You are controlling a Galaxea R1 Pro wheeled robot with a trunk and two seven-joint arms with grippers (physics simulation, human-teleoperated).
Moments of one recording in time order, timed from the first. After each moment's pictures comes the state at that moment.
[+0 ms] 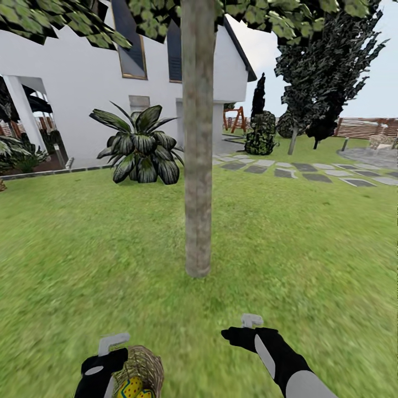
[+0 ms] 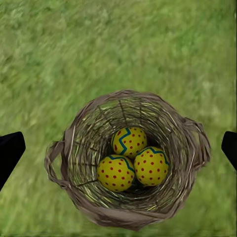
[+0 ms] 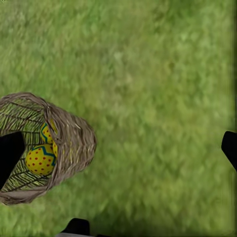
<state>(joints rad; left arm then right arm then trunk) -0.20 -0.12 0.26 -1.01 -0.16 0.36 0.19 -0.56 0.10 -0.05 -0.48 -0.08 0.41 0.17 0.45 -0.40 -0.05</state>
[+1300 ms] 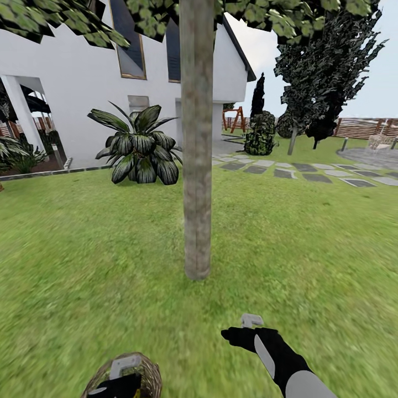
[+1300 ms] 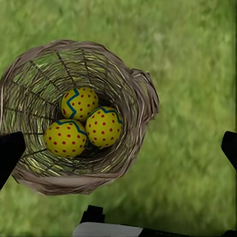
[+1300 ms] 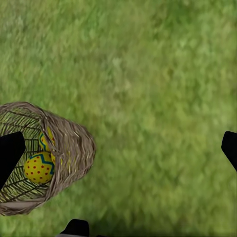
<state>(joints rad) -0.21 -0.11 0.26 -0.79 -0.12 0.33 0.02 -0.56 0.10 -0.05 -0.48 -0.08 0.41 0.17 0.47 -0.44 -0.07</state>
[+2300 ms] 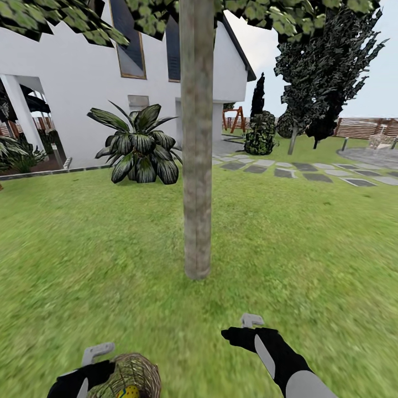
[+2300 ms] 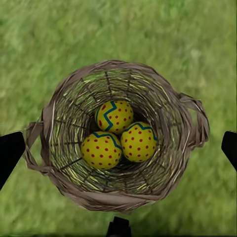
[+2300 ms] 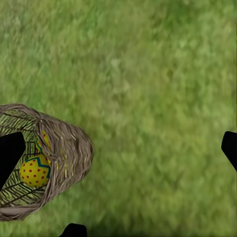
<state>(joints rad) -0.22 0.03 0.27 -0.91 -0.02 0.49 0.02 -0.56 0.10 -0.05 -0.48 -0.08 0.41 0.17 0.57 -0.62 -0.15</state>
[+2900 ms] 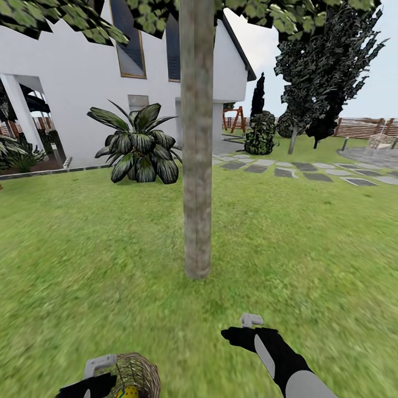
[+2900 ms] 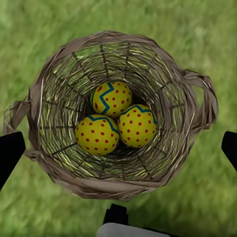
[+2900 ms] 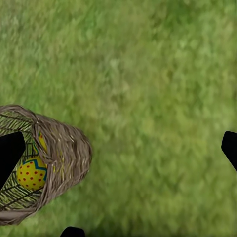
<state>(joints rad) -0.24 0.03 0.27 -0.76 -0.01 0.42 0.02 -0.56 0.10 -0.05 -0.48 -0.08 0.41 0.17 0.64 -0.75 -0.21</state>
